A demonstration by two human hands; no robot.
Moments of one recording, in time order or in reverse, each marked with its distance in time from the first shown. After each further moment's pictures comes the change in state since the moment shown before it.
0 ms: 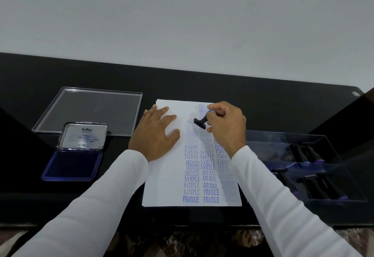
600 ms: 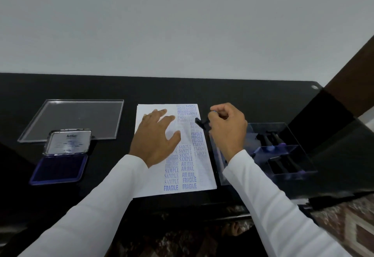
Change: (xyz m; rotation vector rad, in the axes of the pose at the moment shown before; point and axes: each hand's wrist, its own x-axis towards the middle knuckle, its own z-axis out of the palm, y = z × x) left_hand -0.024 0.072 -0.012 -0.084 0.031 0.043; right_hand -0.041 -0.009 -0.073 0.089 0.237 -0.014
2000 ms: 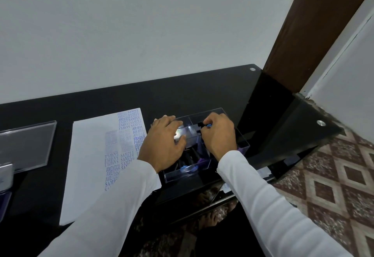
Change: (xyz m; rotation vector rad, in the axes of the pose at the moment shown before) left_hand 0.004 0.152 0.067 -0.087 -0.135 0.274; right_hand 0.027 0.086 -0.124 -0.503 -0.002 0.079
